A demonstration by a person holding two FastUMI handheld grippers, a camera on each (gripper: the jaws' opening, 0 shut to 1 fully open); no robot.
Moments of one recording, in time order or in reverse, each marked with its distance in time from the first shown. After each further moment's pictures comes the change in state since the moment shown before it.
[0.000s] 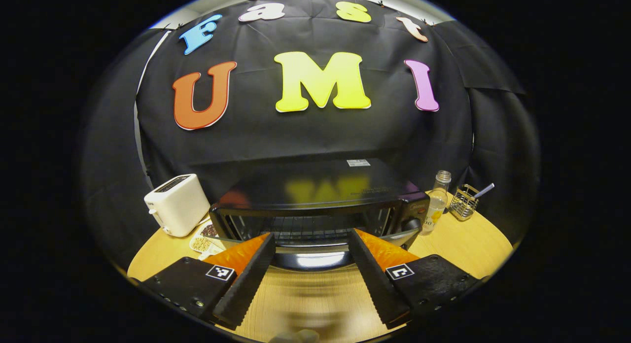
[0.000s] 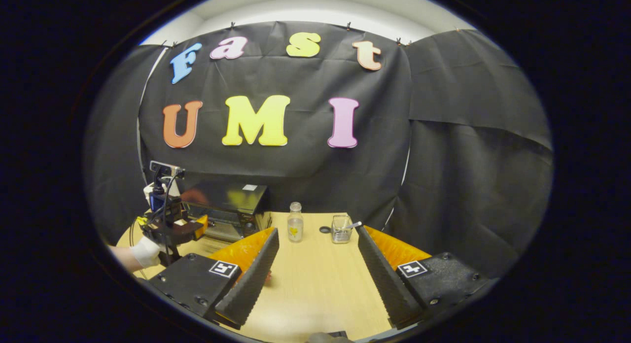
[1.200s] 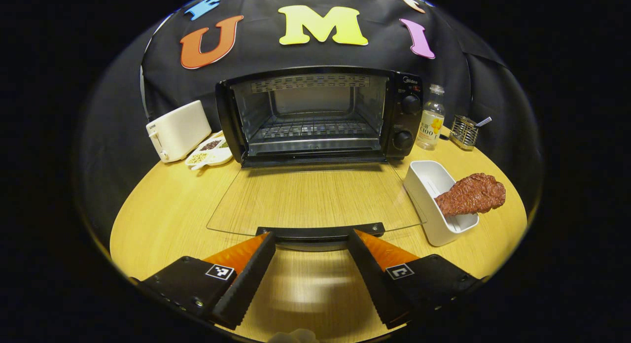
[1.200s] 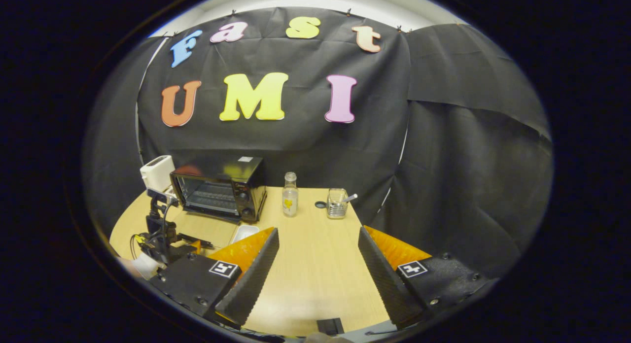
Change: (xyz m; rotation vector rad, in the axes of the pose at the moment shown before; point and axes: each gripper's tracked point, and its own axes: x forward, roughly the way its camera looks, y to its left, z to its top) left arm -0.047 -0.009 -0.173 -0.024 0.307 -0.004; right arm -0.001 -0.016 -0.068 -0.016 0.120 -0.026
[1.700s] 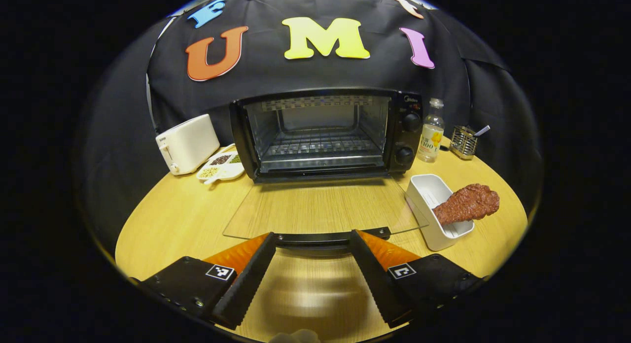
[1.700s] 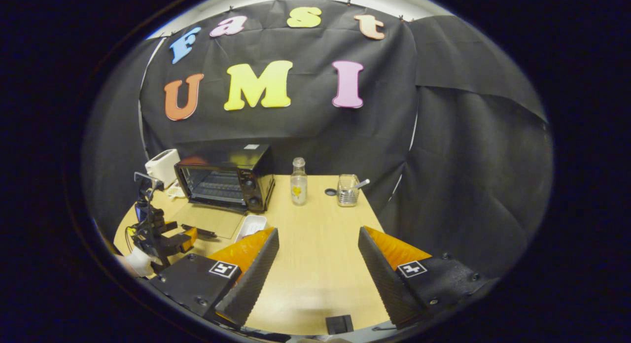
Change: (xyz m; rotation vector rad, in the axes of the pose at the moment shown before) left arm -0.029 0.022 0.030 0.016 -0.113 0.026; right arm 0.028 0.022 -0.030 0.035 0.080 0.090
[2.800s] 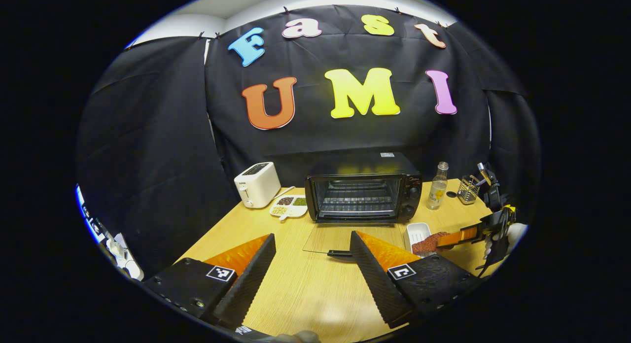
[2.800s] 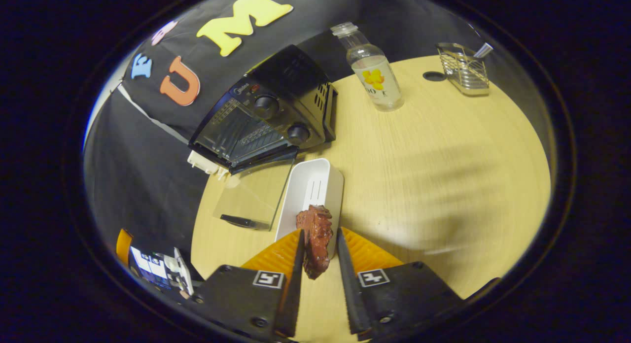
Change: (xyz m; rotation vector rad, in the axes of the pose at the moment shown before) left arm -0.186 0.034 0.102 -0.053 -0.142 0.273; right arm 0.206 0.138 -0.116 0.368 0.542 0.575
